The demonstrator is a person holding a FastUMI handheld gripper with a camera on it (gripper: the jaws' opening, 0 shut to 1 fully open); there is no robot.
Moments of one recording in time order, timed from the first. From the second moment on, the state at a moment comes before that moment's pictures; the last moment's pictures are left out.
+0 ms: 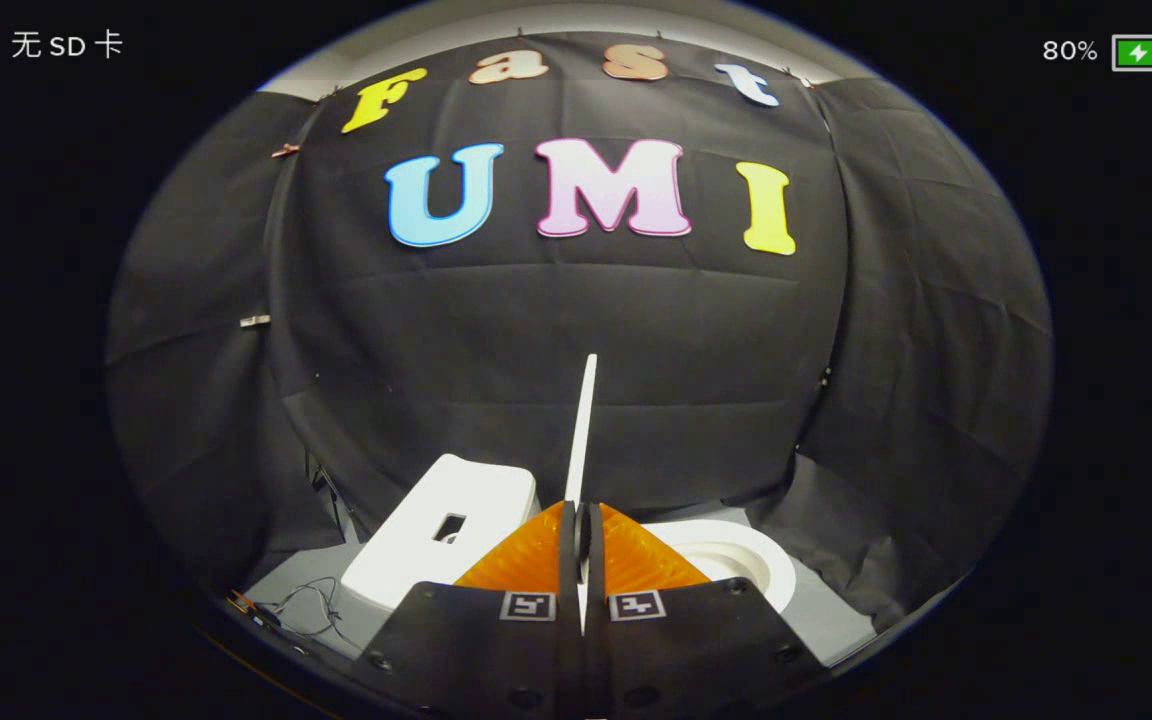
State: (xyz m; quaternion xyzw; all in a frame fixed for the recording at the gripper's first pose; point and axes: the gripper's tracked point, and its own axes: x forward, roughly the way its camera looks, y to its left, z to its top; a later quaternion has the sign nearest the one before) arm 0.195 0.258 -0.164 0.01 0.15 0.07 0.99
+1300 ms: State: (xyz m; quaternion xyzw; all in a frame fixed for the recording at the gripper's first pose) arm 0.174 0.385 -0.176 -0.11 0.11 0.14 0.98
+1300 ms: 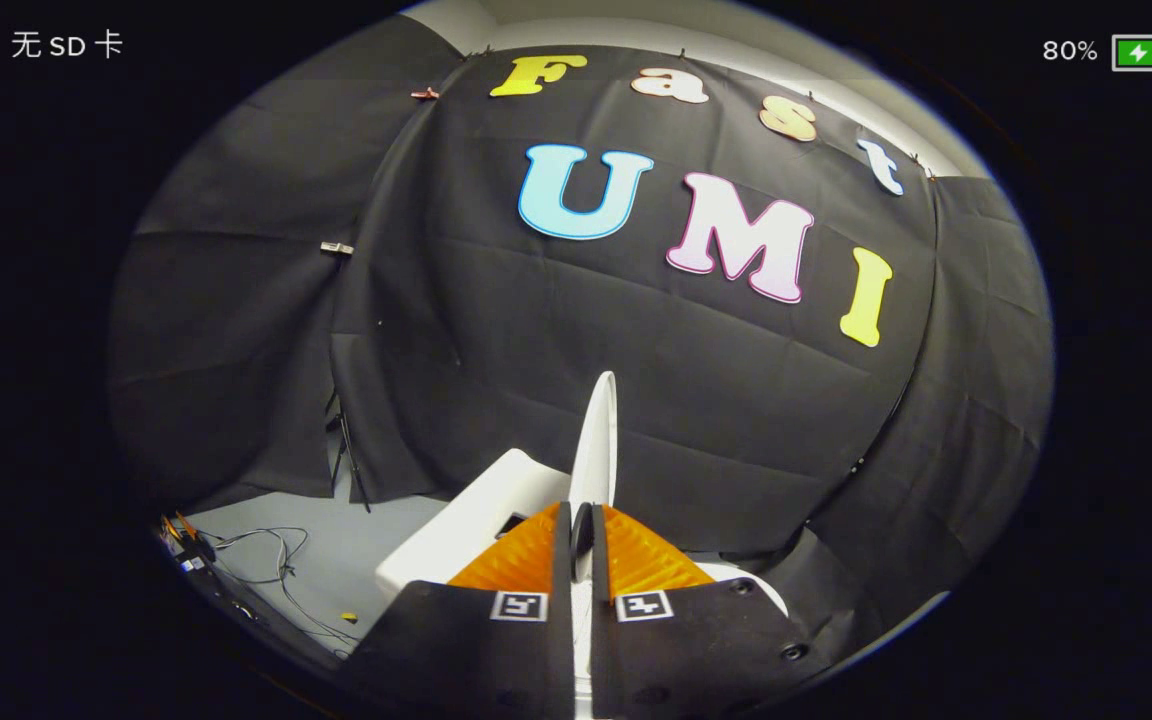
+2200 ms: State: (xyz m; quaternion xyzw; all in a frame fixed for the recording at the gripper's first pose) arm 0.131 0.344 -0.093 -0.07 0.05 0.17 0.98
